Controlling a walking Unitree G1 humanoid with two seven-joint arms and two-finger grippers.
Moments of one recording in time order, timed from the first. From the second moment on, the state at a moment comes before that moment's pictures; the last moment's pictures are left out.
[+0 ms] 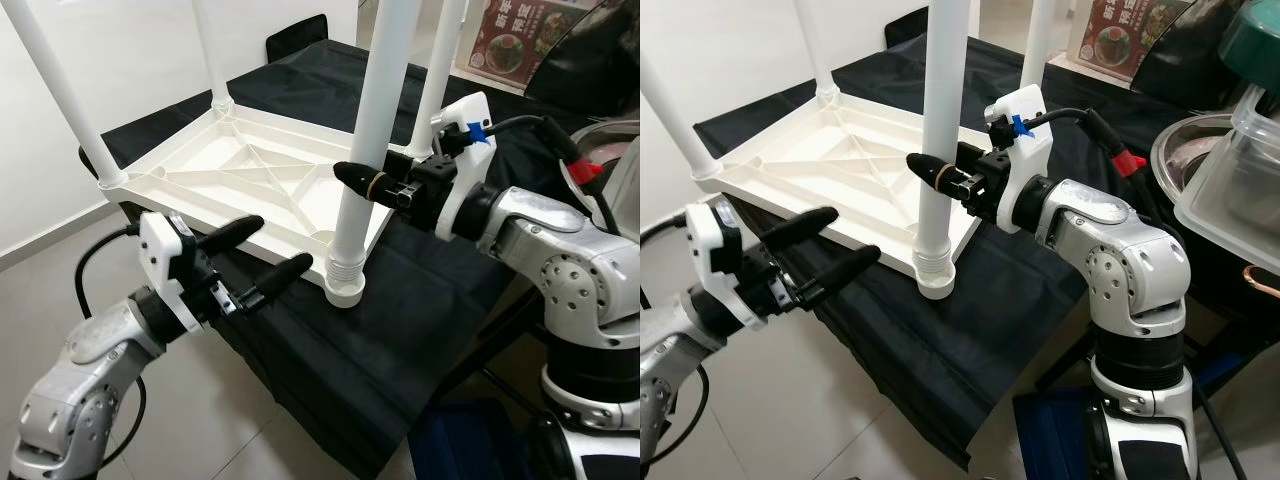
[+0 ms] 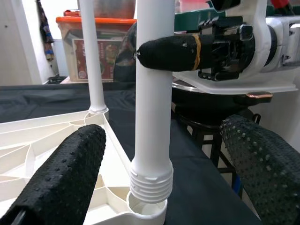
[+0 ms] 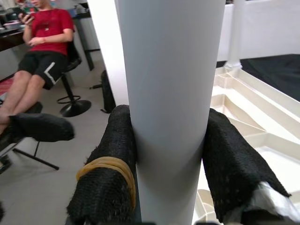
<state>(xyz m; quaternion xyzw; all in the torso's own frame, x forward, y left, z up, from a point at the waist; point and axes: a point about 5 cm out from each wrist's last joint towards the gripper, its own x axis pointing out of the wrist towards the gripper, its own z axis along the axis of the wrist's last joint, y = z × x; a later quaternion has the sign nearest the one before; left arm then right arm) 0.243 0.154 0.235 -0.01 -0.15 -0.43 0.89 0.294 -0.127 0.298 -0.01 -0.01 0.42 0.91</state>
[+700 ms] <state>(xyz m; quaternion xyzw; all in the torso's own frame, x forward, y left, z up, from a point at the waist) 0.267 0.121 0.231 0.00 -0.13 -0.46 0.88 0.277 -0.117 0.306 -0.01 -0.02 0.49 0.87</state>
